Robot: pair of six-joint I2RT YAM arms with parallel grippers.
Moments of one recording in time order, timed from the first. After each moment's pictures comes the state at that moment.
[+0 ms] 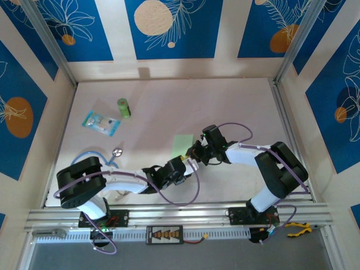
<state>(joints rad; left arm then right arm) -1.18 1.57 0.65 0.25 -0.40 0.23 0.56 1.57 0.67 0.02 -0.52 1.19</state>
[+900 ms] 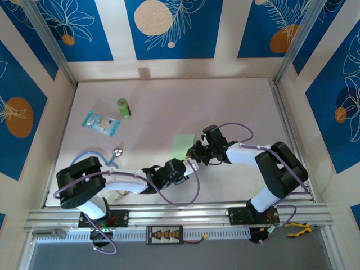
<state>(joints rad) -1.19 1.57 0.65 0.23 -0.40 0.23 0.55 1.57 0.66 0.02 -0.52 1.19</state>
